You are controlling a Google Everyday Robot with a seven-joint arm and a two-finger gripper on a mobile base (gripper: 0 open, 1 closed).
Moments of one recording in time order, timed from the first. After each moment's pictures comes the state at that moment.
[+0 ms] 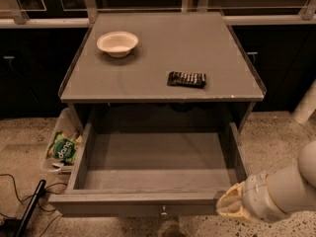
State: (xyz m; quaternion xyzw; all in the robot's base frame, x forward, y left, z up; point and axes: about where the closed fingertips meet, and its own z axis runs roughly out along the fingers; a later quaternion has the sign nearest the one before) arm 0.330 -0.183 0.687 -0.60 0.75 0.16 0.21
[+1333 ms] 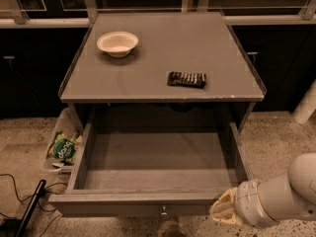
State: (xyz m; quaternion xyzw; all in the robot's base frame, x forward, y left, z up) arm 0.330 -0.169 0.658 -0.61 0.73 0.17 0.24
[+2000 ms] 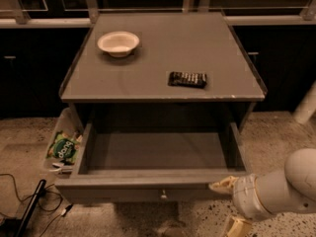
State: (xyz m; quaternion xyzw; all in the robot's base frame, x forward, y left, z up) arm 0.347 -0.171 0.657 -0.62 0.73 0.16 0.25
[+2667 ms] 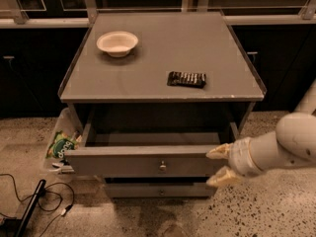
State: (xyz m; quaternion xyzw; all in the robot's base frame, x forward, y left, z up) arm 0.444 -0.186 0.672 -0.62 0.72 0.12 0.29
